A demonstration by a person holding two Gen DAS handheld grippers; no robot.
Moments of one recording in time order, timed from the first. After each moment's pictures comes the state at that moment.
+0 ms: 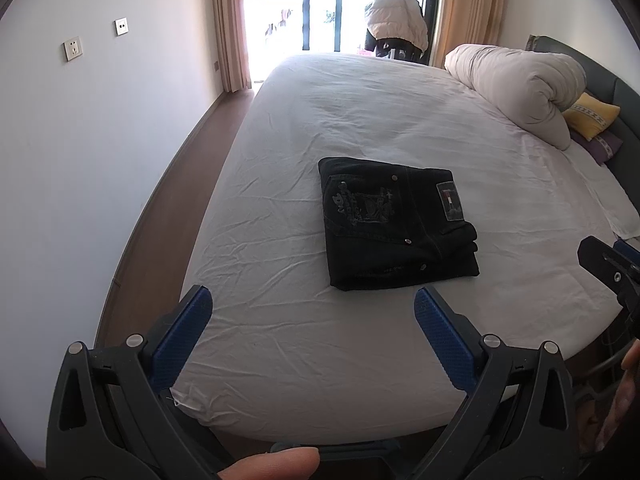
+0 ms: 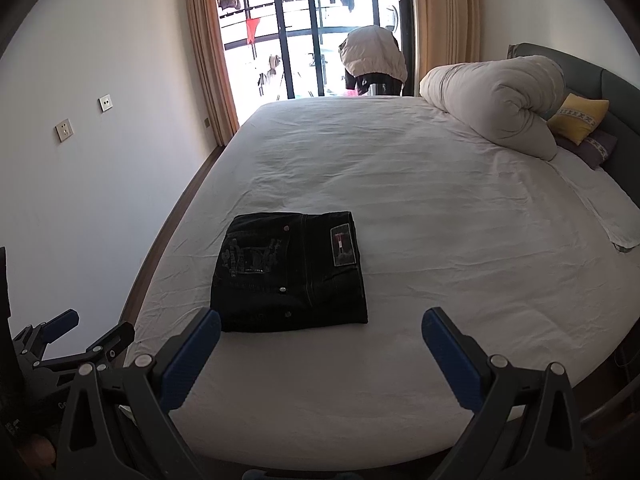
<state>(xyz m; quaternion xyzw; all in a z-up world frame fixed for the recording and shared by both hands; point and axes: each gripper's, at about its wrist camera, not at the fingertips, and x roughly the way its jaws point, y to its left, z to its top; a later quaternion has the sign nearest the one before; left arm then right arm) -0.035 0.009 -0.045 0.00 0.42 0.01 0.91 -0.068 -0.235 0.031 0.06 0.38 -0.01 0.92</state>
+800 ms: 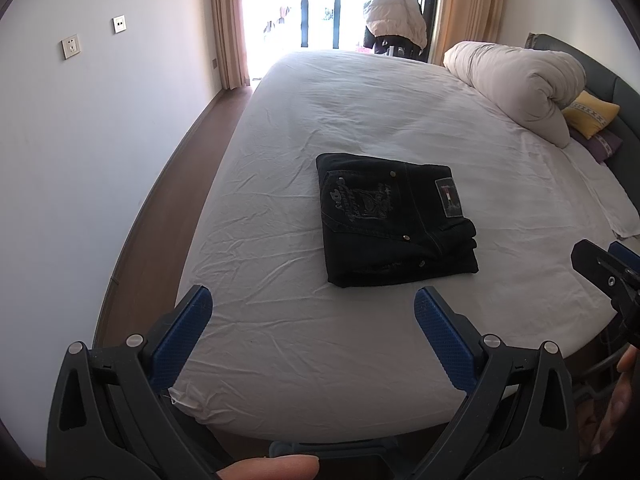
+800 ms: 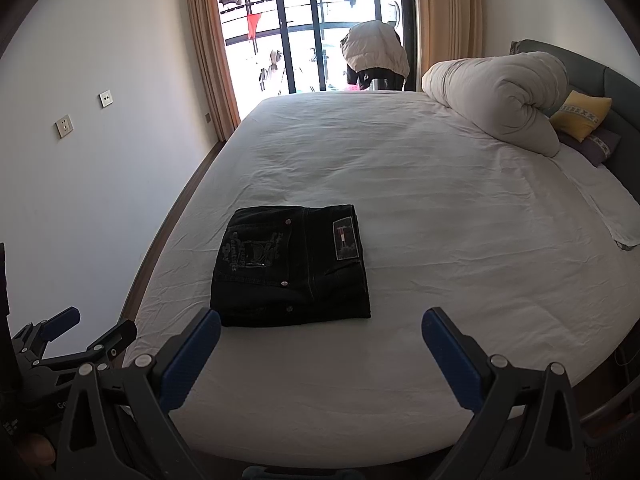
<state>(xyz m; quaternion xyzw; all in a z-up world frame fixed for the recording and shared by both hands) -0.038 0.001 -0.051 0.00 0.43 0.01 0.90 -0.068 -0.237 0.026 0.06 0.39 -0.01 0.92</state>
